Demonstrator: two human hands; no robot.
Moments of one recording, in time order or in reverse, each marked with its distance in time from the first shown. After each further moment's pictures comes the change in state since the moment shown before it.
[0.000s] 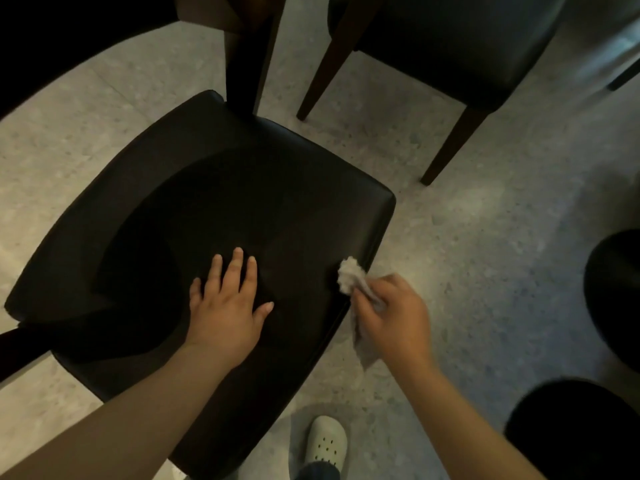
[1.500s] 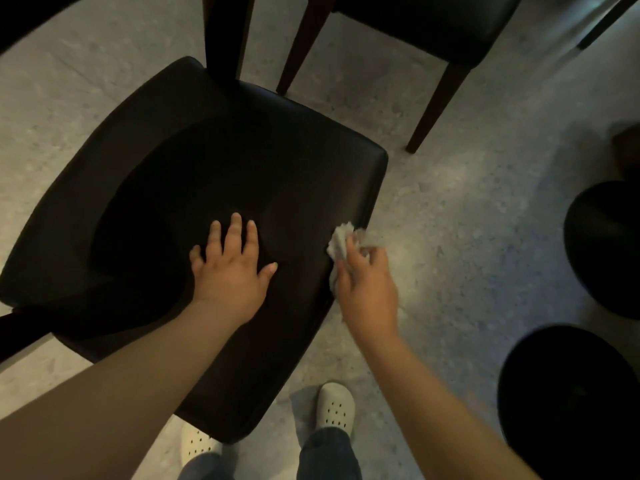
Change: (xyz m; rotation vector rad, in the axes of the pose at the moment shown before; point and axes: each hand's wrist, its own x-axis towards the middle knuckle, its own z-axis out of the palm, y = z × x) left_hand 0.000 -0.006 0.009 0.067 0.072 0.040; right_hand -0.040 -0.021 0.048 -0.070 0.025 0.135
